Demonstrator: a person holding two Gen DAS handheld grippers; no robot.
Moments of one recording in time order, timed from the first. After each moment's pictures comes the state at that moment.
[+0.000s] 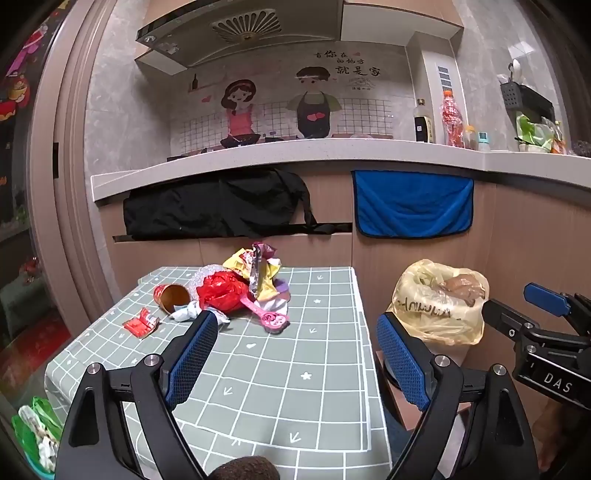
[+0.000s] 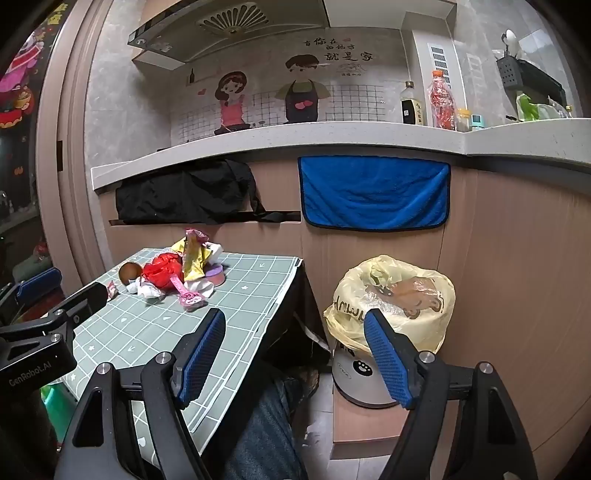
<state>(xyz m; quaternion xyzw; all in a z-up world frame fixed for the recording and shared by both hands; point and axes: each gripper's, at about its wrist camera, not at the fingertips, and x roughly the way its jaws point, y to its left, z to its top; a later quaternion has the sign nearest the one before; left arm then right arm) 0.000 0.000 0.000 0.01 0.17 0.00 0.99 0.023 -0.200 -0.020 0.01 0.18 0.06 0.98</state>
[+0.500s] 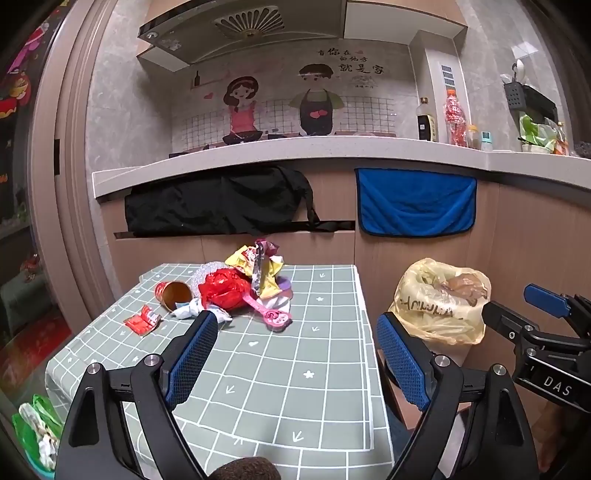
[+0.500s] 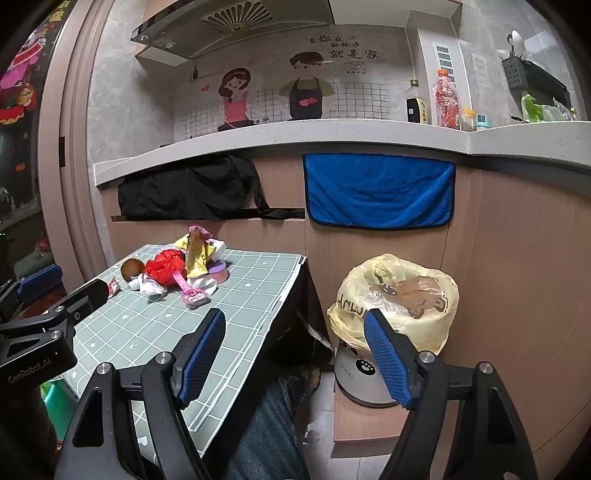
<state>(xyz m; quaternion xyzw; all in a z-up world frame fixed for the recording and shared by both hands) -0.001 0.003 0.007 0.02 0.17 0.00 0.99 0.027 -0.196 -0.020 0.00 0.19 0.07 0.98</state>
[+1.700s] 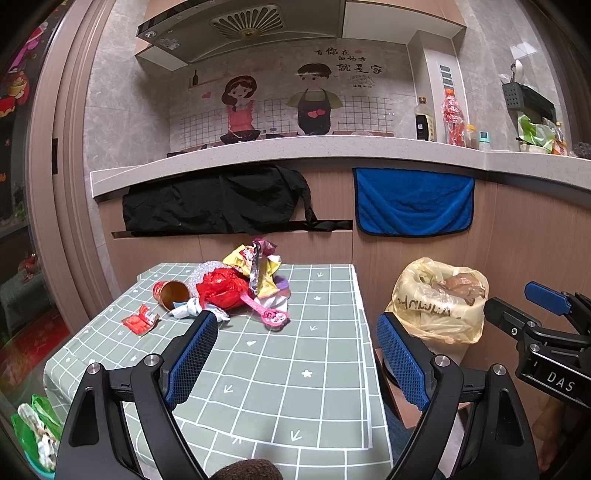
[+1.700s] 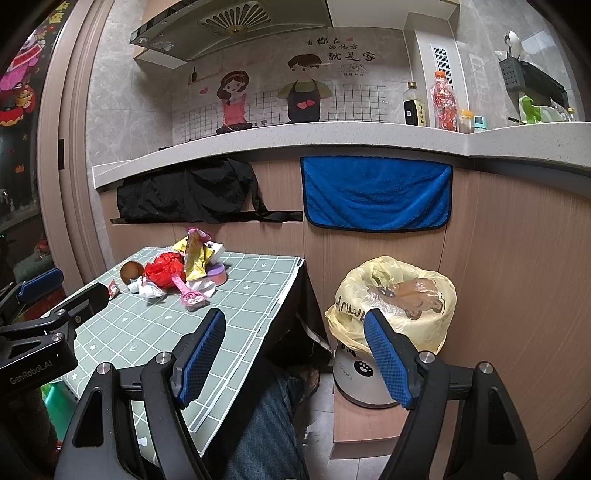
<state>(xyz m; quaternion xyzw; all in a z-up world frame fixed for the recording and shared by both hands) 0.004 -0.001 0.001 0.02 0.17 0.00 0.98 0.026 -0.200 -0.019 0.01 0.18 0.07 0.98</state>
